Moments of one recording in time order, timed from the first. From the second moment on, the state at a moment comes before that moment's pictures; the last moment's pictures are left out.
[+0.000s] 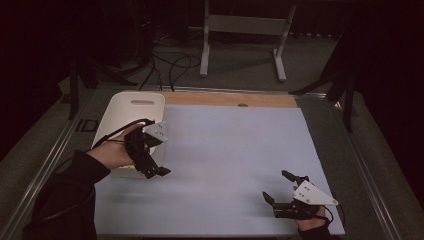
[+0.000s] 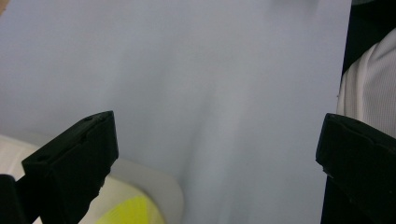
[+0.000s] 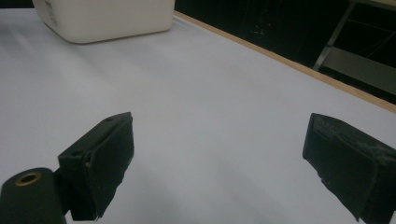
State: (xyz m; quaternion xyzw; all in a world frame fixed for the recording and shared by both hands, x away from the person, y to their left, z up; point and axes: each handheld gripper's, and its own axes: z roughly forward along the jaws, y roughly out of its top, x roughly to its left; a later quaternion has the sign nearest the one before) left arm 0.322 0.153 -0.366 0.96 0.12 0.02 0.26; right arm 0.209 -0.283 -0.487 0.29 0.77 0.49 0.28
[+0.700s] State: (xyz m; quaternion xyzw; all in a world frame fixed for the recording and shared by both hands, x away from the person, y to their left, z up) left arm 0.306 0.131 -0.400 0.96 0.10 0.00 0.28; right arm 0.209 -0.284 -0.486 0.29 0.77 0.49 0.28
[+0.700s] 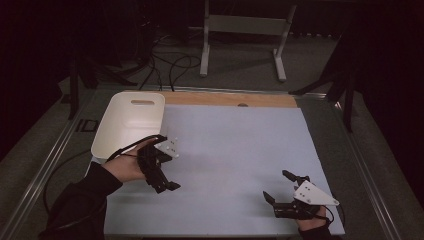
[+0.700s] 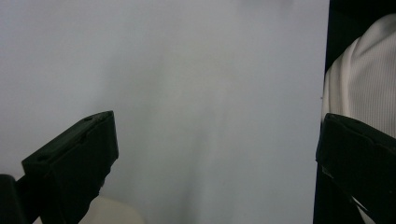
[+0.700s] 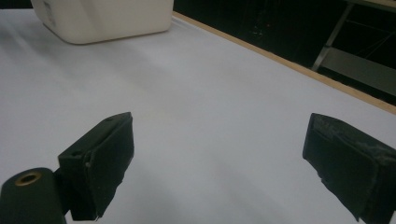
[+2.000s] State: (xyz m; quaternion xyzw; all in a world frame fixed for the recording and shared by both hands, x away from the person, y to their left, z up) left arm 0.270 0.106 -0.466 0.95 0.08 -0.02 0.29; right arm 0.209 -0.286 -0.486 0.29 0.77 0.49 0.28
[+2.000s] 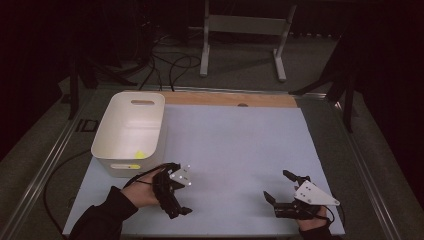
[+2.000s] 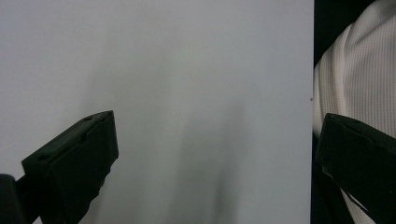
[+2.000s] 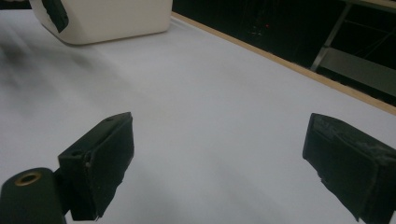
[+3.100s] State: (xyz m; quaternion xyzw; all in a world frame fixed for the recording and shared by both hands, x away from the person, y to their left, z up) left arm 0.258 0.160 -0.494 0.94 0.13 -0.02 0.32; right arm 0.208 -0.283 -0.487 0.29 0.77 0.49 0.28
